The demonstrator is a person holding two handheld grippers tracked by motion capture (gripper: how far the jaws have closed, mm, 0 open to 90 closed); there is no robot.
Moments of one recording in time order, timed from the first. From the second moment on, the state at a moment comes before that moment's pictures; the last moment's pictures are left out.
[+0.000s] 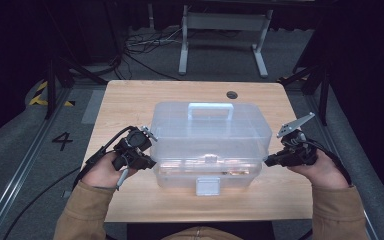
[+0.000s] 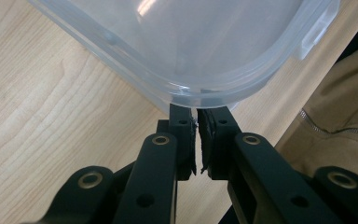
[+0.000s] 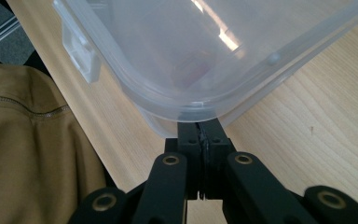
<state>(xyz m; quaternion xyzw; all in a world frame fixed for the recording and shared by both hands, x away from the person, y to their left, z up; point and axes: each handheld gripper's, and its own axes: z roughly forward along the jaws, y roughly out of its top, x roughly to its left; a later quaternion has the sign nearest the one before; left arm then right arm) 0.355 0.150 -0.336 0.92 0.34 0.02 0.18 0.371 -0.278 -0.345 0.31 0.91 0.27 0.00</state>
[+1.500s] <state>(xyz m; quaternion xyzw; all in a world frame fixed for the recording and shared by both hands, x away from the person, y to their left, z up) 0.356 0.140 -0.352 0.94 0.32 -0.01 0.12 0.378 -0.267 -0.367 0.30 0.93 0.21 -0.03</state>
